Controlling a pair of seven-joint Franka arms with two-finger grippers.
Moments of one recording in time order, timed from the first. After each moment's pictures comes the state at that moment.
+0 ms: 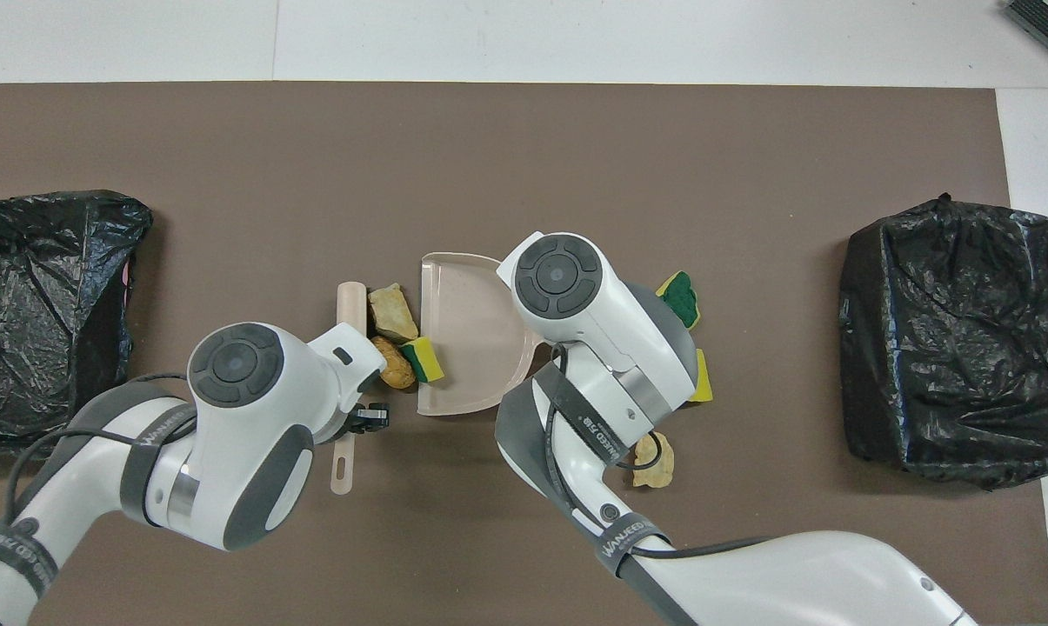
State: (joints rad) left arm -0.48 -0.03 -0.01 -2.30 -0.08 2.14 -0.38; right arm 0.50 0.41 0.06 -1.69 -0.19 2.00 -0.87
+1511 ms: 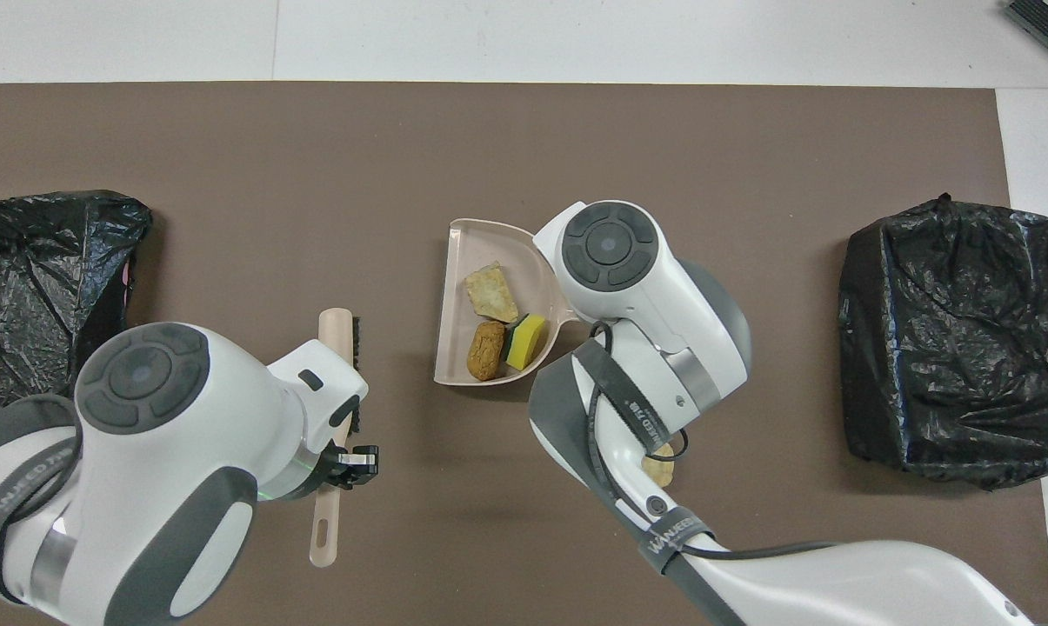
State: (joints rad) left arm -0.51 -0.23 -0.01 -2.16 -0.14 1.70 -0.48; right arm 0.43 0.33 0.06 -1.67 -0.19 1.93 -0.84
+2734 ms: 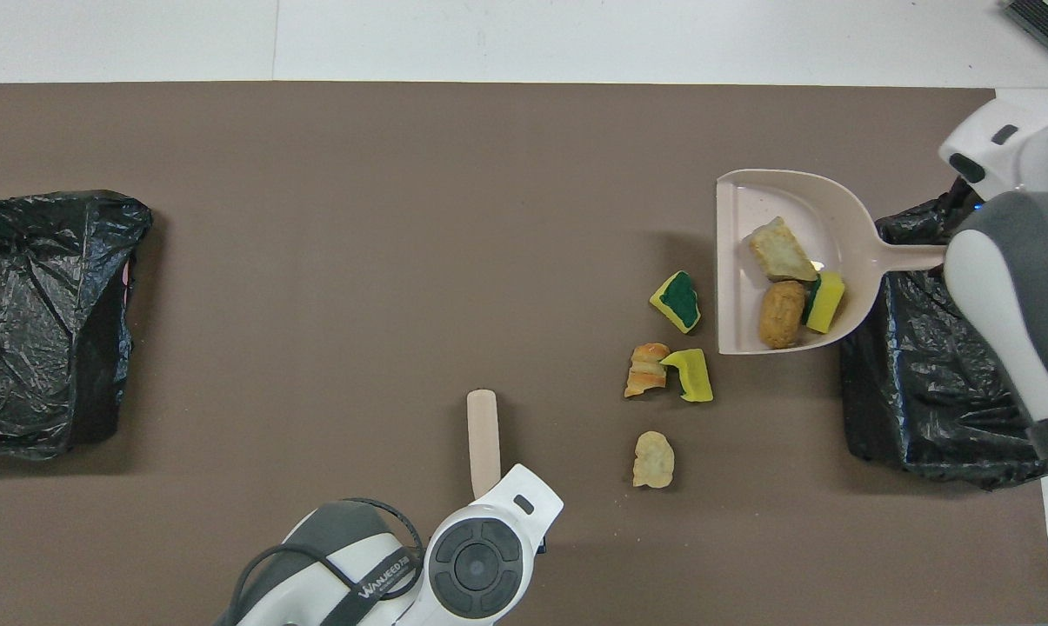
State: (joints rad) left arm -0.91 -0.06 -0.03 -2.36 -0.14 2.19 -0.84; right arm -0.13 0.23 0.04 -1.59 -0.19 1.76 -1.52
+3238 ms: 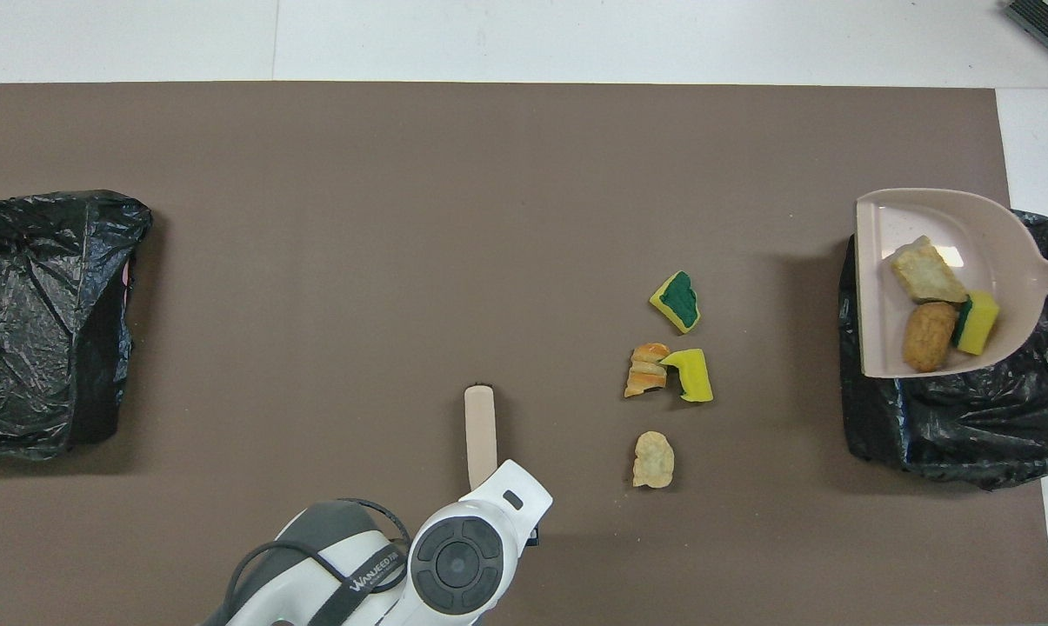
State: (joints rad) left arm -0.91 -0.06 -0.01 -2.40 -0.14 2.27 -0.81; right arm -0.33 0.19 0.04 -1.58 -0.35 1.80 -1.69
